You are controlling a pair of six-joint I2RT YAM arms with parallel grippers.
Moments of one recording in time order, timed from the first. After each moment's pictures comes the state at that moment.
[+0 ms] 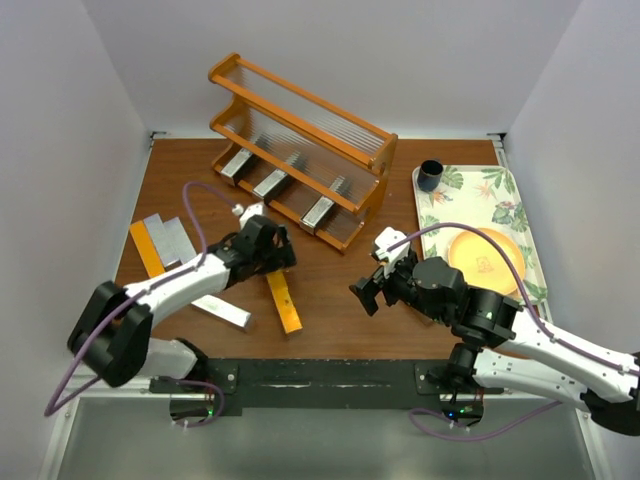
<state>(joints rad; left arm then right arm) -0.60 1.33 0.72 -0.30 -0.21 -0.79 1.09 0.74 0.78 -0.42 0.29 0.05</state>
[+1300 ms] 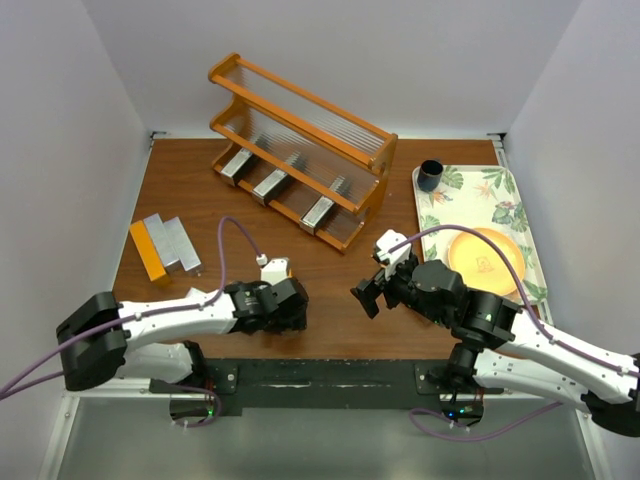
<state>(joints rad) -1.09 1.24 0.65 -0.61 -0.35 -1.07 1.09 0.72 0.74 -0.42 0.30 0.08</state>
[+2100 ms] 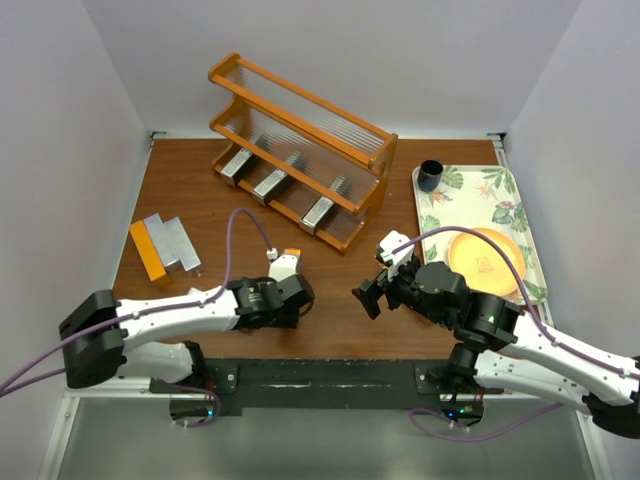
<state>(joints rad) -1.12 1.25 0.74 -0.68 -0.39 -0.95 1.09 0.69 0.73 -0.42 0.30 0.09</state>
